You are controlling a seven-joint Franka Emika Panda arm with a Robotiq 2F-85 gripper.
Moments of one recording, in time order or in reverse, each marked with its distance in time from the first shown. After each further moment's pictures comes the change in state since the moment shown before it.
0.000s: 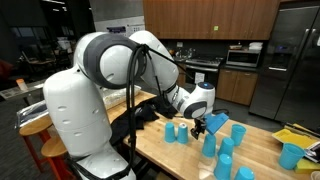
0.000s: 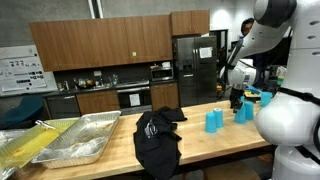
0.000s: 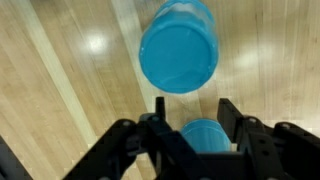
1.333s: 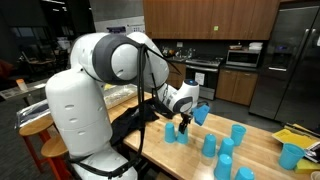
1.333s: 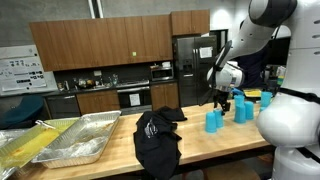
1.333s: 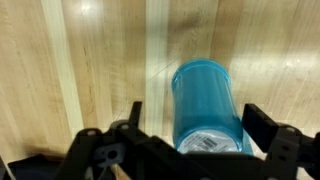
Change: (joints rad) arm 0.085 0.013 0.104 -0.004 0.055 -0.001 -0.156
